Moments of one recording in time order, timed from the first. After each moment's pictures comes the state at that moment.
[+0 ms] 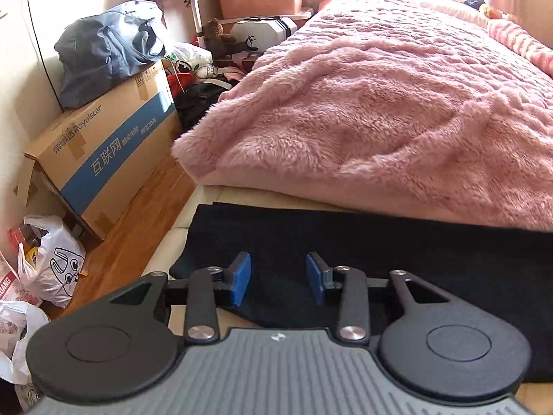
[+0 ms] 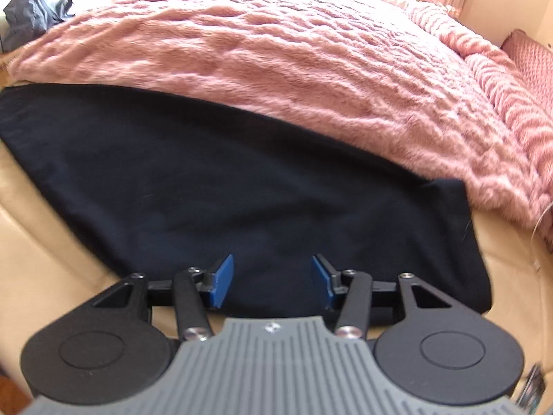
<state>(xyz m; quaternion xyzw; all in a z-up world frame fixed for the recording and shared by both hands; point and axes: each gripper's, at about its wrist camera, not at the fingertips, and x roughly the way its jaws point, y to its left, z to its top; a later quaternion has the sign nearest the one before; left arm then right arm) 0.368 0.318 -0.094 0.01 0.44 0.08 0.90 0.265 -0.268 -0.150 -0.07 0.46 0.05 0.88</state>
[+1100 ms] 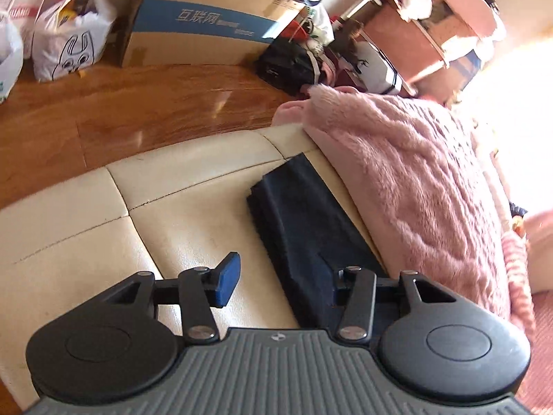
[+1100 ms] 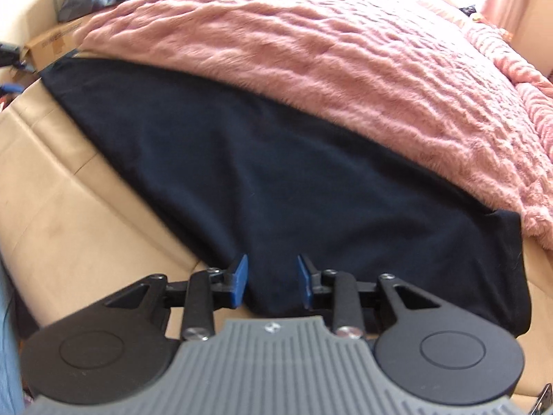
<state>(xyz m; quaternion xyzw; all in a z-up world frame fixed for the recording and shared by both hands) 0.287 0.437 -0.141 -0.44 0.36 0.16 0.81 0.250 -0.215 -0.151 -0.11 0.46 0.12 0.87</state>
